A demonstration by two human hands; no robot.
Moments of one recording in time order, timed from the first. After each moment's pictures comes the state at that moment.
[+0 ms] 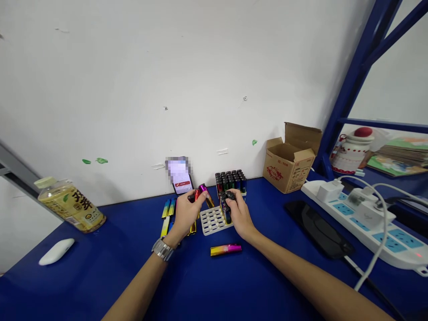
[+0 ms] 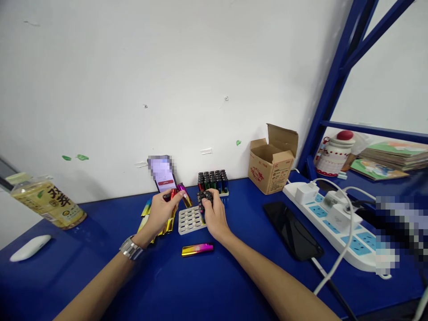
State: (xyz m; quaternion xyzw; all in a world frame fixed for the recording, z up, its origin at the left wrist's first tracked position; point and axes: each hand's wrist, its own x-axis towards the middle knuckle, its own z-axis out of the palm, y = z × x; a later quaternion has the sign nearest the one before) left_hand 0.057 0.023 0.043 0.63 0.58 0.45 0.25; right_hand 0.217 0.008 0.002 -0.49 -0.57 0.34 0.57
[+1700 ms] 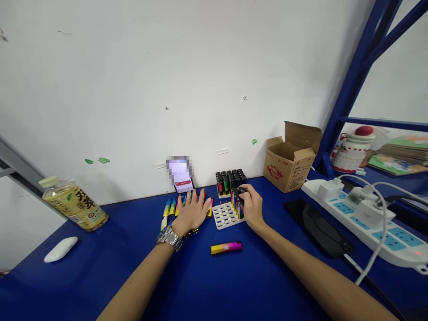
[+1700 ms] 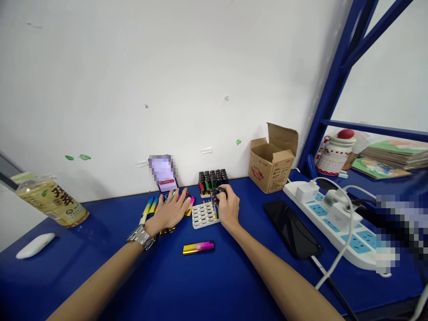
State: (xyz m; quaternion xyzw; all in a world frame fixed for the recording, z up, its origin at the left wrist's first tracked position) left_hand 0.046 0.041 0.013 0.77 0.64 0.03 0.01; right_hand 0.245 0.022 0.002 -0.55 -0.52 0.24 0.60
